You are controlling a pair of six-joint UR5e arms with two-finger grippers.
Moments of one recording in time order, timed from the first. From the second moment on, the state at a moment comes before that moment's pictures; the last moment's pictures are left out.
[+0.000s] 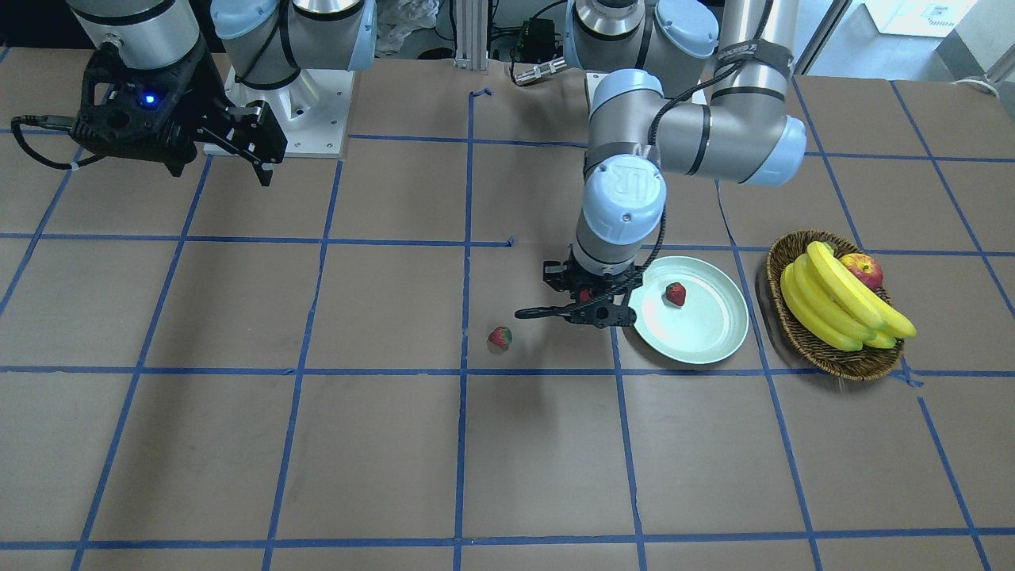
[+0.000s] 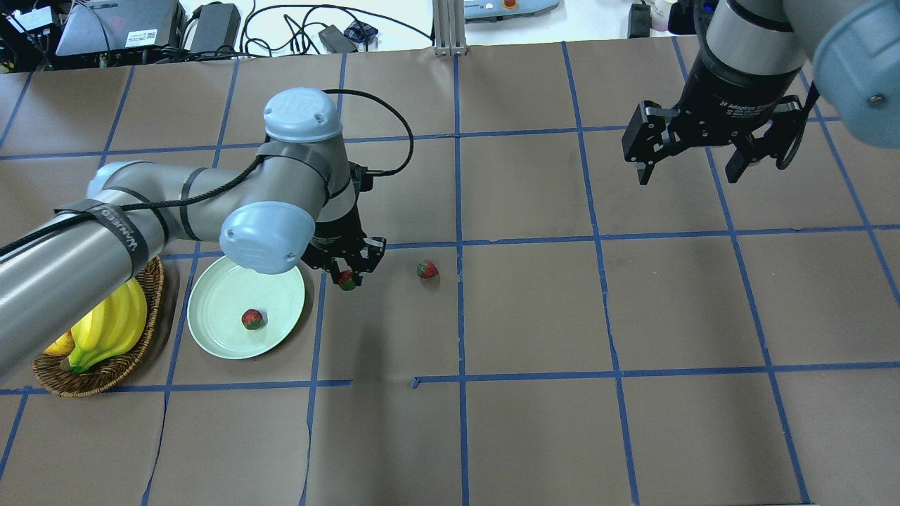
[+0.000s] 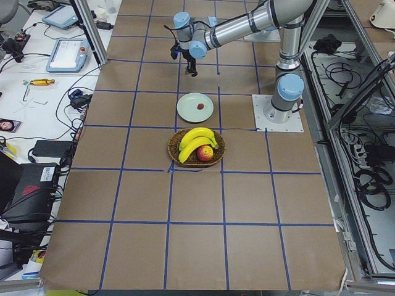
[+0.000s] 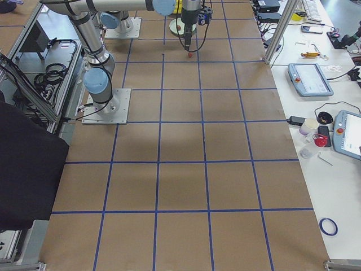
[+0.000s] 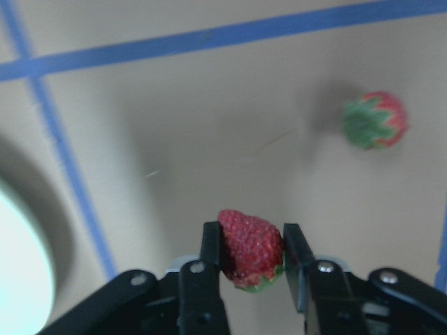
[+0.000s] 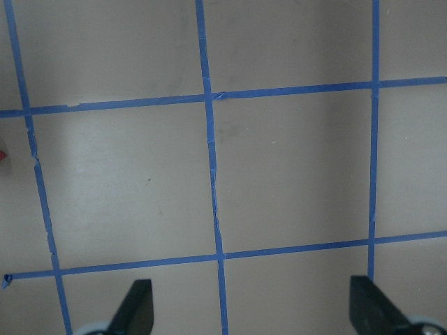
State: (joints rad) left arm -1.70 -1.82 -1.87 -1.25 1.62 -0.07; right arm 1.57 -1.62 1.59 -1.50 -1.63 0.07
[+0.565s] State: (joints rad) left arm -1.50 -1.82 -1.93 -1.28 1.68 0.09; right arm 1.57 -1.62 1.59 -1.50 -1.63 0.07
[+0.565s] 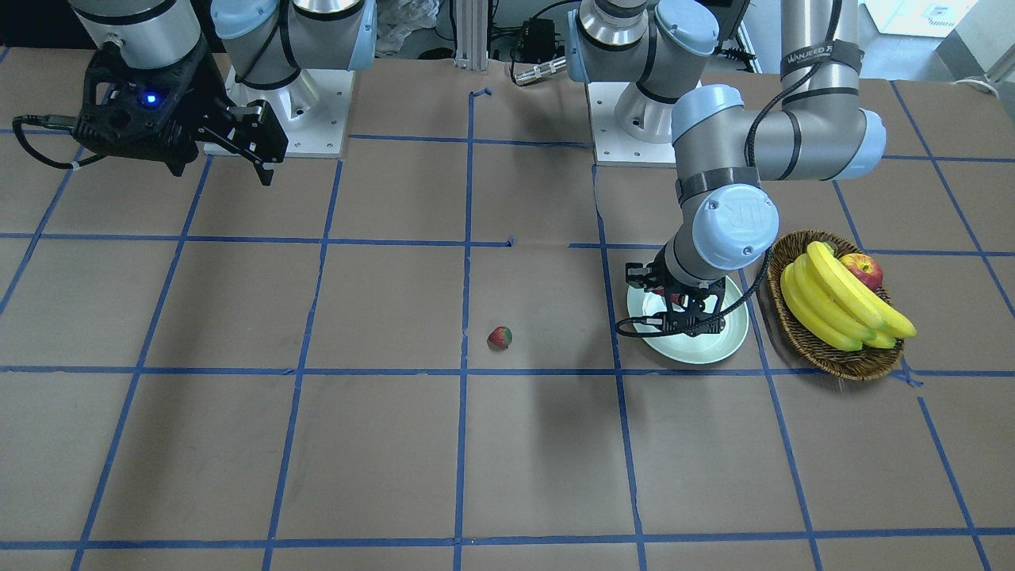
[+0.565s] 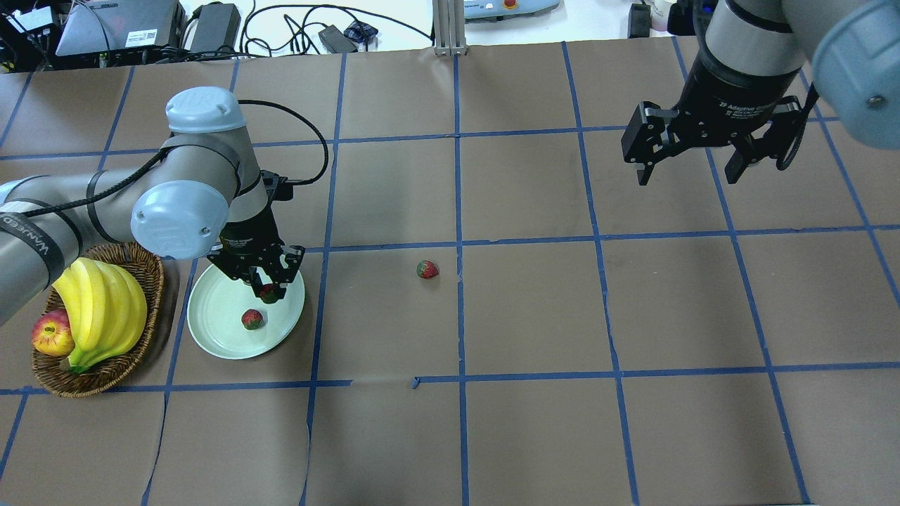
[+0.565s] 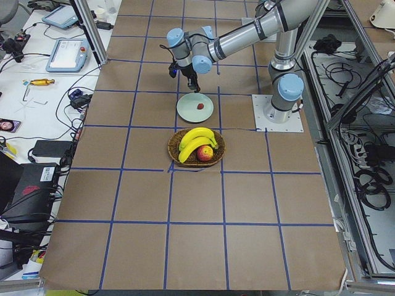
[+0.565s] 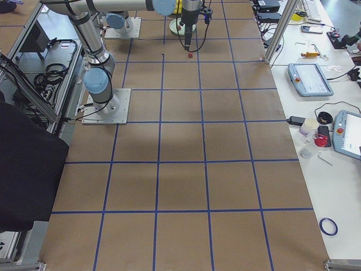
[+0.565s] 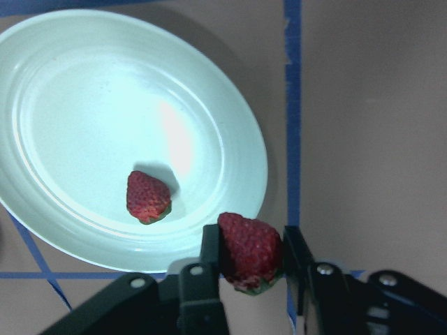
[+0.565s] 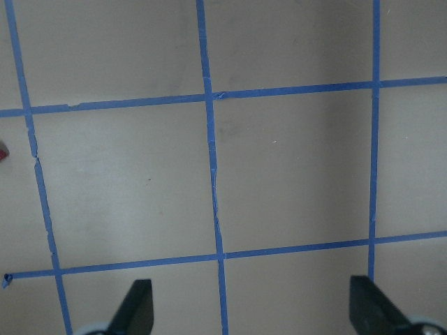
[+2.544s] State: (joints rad) left arm -1.85 -2.01 -1.80 -0.91 1.48 -0.53; right arm 1.57 -1.62 1.59 -1.49 -1.63 0.07
